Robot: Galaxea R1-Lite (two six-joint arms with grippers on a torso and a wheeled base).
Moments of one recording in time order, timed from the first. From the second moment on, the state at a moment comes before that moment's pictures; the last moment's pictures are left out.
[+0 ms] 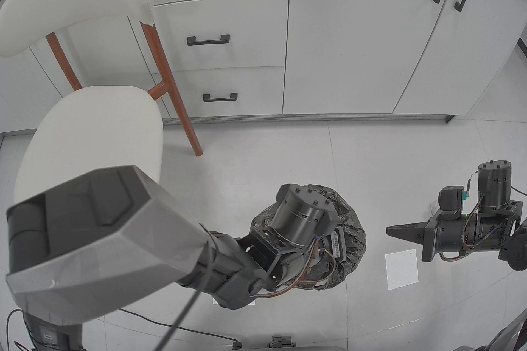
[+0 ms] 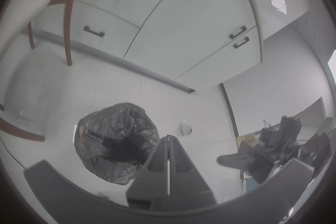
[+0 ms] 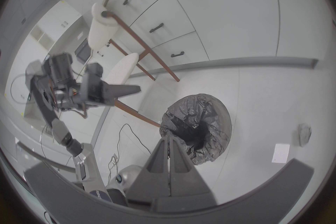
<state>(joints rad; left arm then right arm) -0.88 2.21 -1.12 -0.55 0.10 -0.68 0.27 1.61 -0.40 -0.66 0.56 0.08</state>
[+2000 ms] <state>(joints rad) -0.59 1.78 -0.69 -0.91 -0.10 -0.57 0.20 1.41 -0.36 -0.76 0.48 0.21</state>
